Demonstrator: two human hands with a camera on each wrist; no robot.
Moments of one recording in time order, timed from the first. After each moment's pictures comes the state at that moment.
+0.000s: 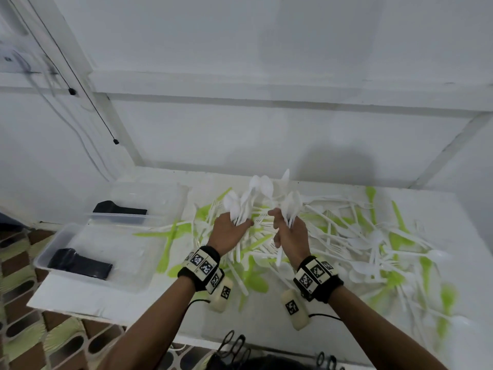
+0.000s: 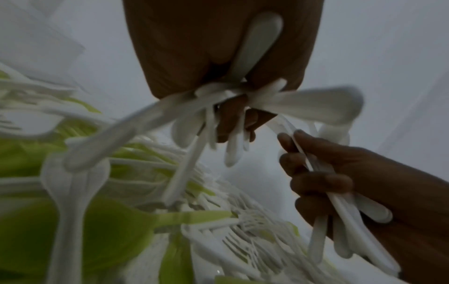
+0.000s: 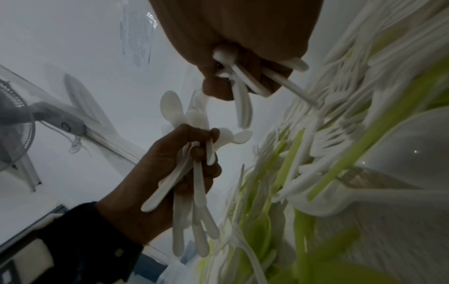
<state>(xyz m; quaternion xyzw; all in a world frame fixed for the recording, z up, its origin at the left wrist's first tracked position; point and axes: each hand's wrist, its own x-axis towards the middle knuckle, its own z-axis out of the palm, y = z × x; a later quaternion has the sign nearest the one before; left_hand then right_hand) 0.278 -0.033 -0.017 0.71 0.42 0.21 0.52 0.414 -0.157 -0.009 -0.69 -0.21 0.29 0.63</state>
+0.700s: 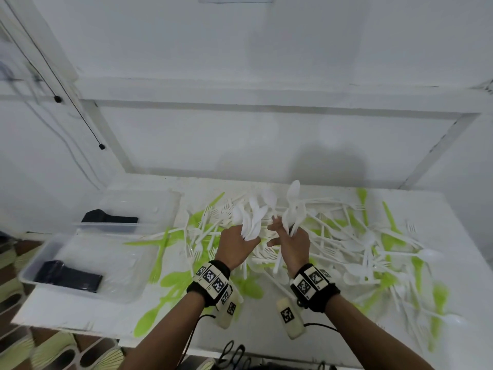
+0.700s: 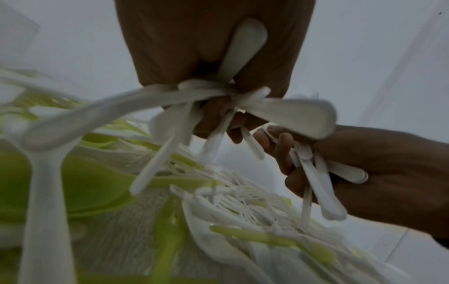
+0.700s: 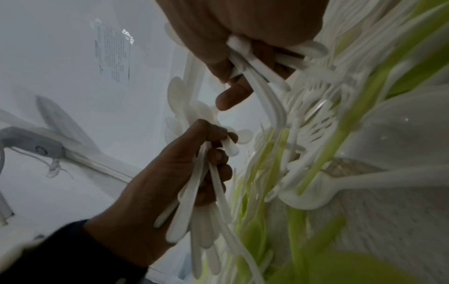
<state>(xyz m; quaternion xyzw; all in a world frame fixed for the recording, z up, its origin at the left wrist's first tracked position) 0.301 -0.060 -0.037 0.78 0.38 0.20 0.45 0.418 -0.166 -0.018 -0.68 -0.14 0.28 0.67</state>
